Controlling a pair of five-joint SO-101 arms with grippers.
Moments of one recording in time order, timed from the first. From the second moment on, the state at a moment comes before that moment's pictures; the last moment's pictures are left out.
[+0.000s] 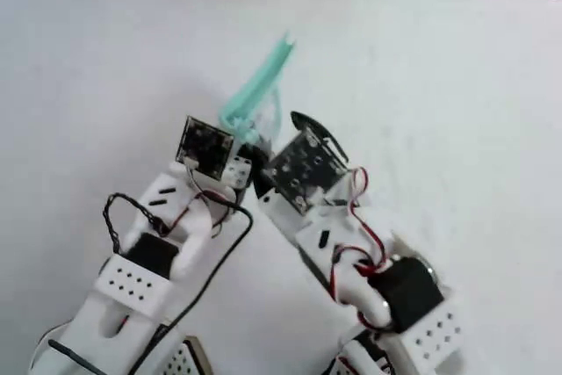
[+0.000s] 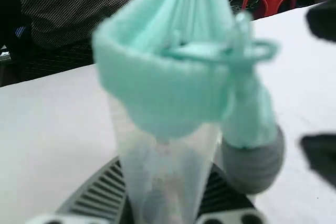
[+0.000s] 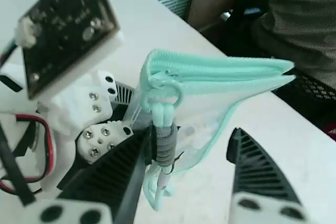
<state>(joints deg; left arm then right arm) 19.0 -56.6 73.8 12.4 -0.2 -38.2 -65.0 42.8 52.6 18.1</state>
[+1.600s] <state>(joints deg) 21.8 -56.6 73.8 12.5 -2.2 -43.5 -69.9 42.7 55.8 17.5</state>
